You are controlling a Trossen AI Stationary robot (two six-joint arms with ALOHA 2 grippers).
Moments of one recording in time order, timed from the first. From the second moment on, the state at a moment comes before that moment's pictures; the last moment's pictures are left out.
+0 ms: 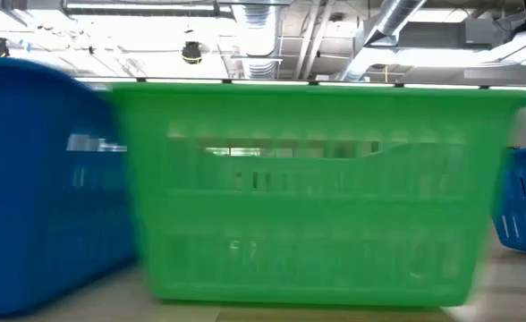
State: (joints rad) left arm -1.09 1.66 0.86 -0.61 -0.30 -1.96; right arm 0.56 2.41 2.26 -0.53 0.34 0.24
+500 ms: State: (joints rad) left arm -0.96 1.70 0.90 -0.43 -0.41 -1.72; right arm 0.57 2.45 2.26 -0.53 0.25 0.24
